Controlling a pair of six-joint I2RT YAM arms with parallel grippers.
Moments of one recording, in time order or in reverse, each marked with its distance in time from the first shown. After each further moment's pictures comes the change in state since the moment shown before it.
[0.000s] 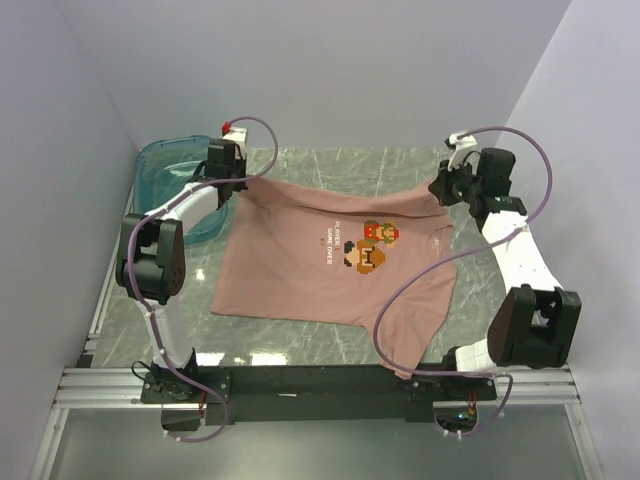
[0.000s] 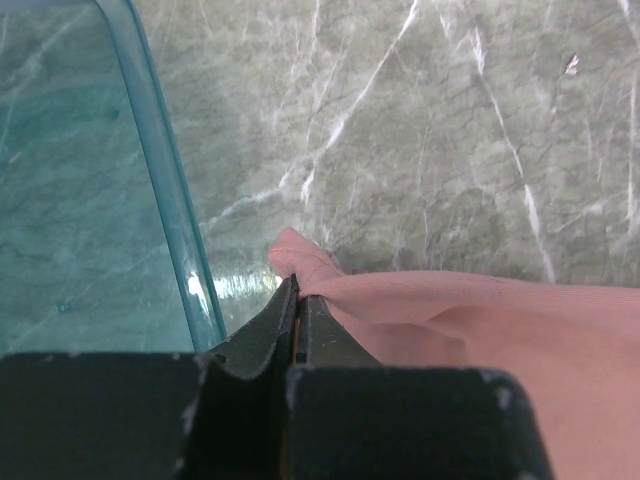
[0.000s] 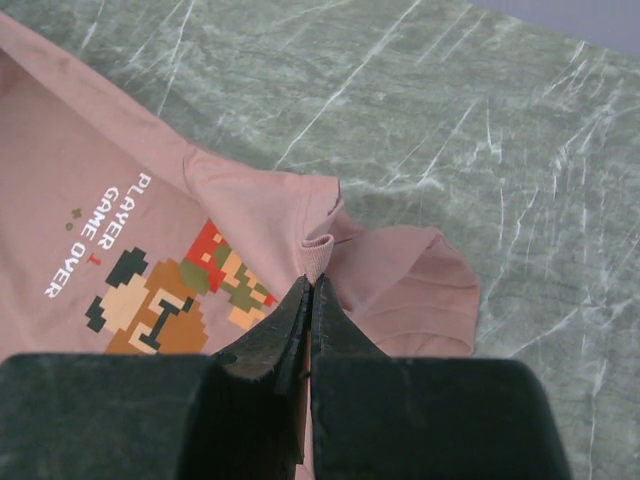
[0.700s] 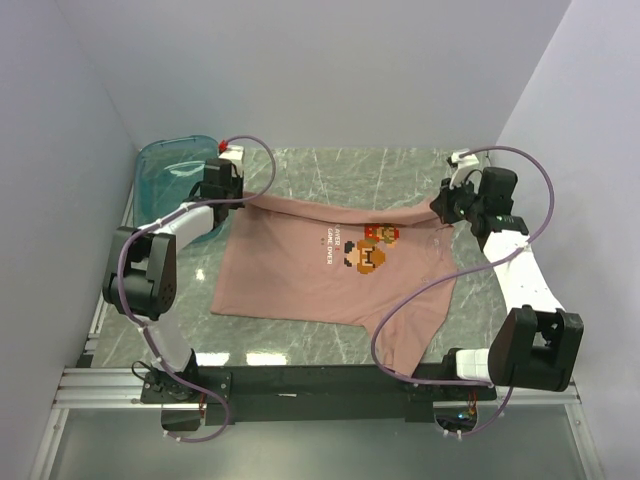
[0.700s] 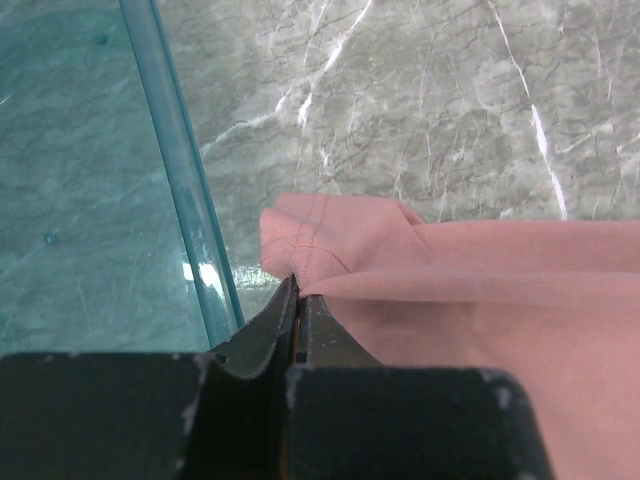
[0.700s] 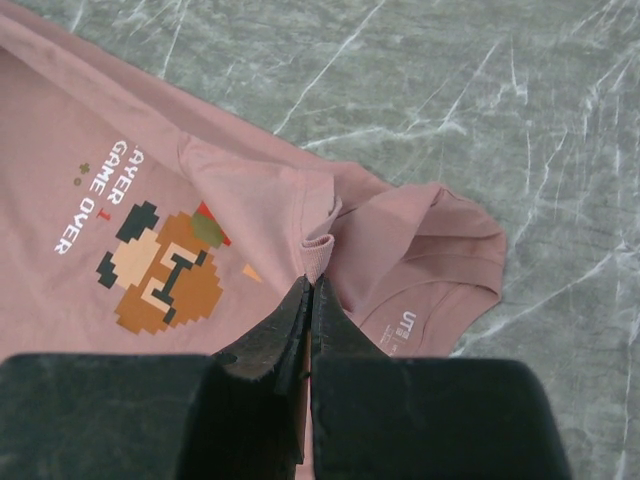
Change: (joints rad) left arm -0.007 -0.137 -0.256 0.115 0.004 0.000; right arm -0.024 -0.131 -0.164 0.005 -0.014 0.000
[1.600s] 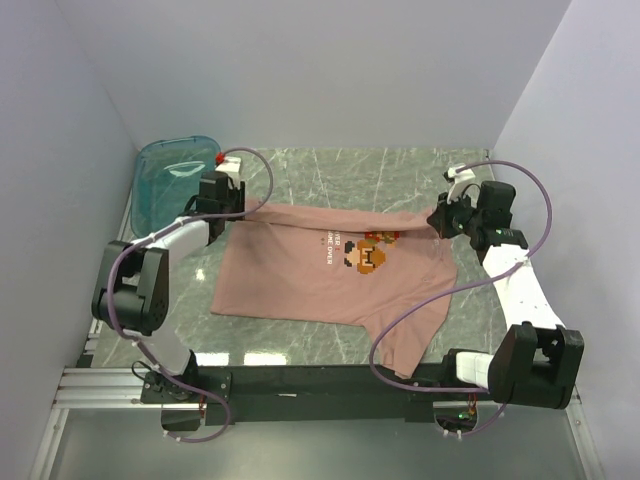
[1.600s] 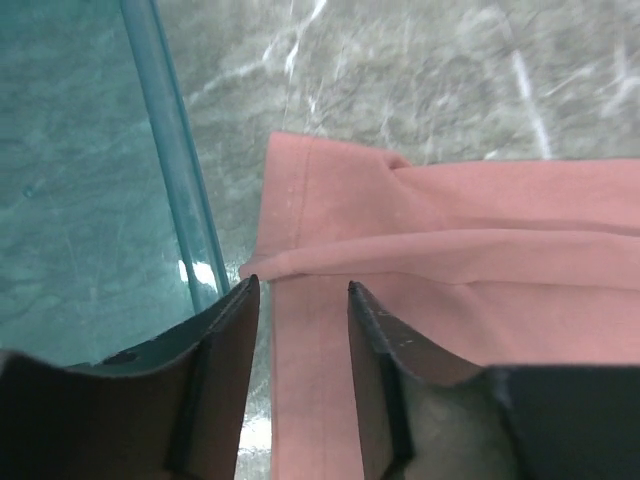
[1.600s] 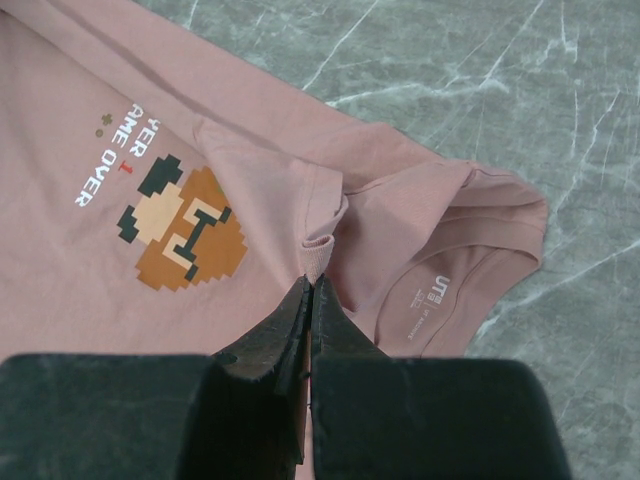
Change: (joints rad) left arm -0.006 -0.105 -0.157 0.049 0.022 -0.010; right arm 0.000 -0.091 -0.106 -0.037 -0.034 -0.027
